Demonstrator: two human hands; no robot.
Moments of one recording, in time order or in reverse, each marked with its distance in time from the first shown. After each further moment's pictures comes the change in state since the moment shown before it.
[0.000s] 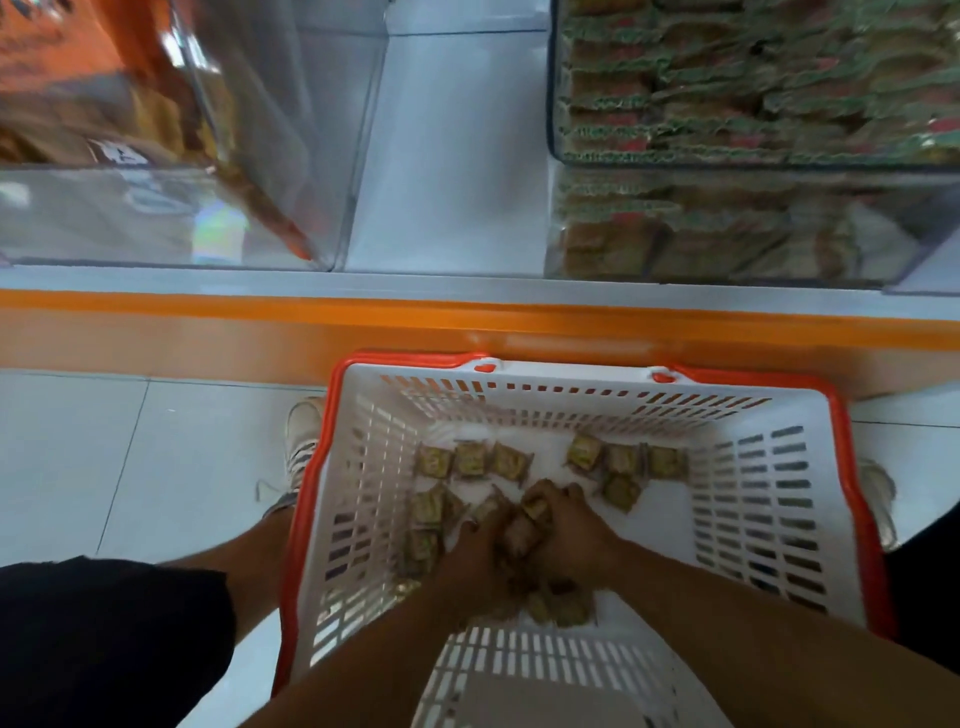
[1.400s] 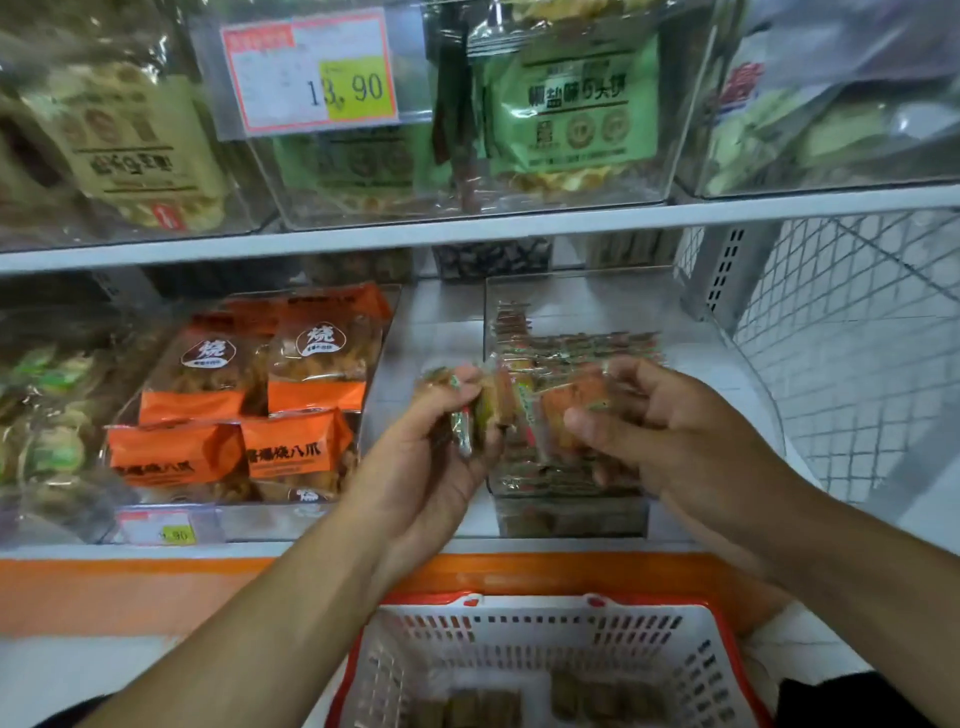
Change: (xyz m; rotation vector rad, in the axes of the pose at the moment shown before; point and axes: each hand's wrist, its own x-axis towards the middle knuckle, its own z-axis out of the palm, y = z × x) left_hand -0.306 0.338 0.077 -0.486 -0.403 0.786; right_hand -0.316 -0.234 -0.252 0.710 0.467 -0.841
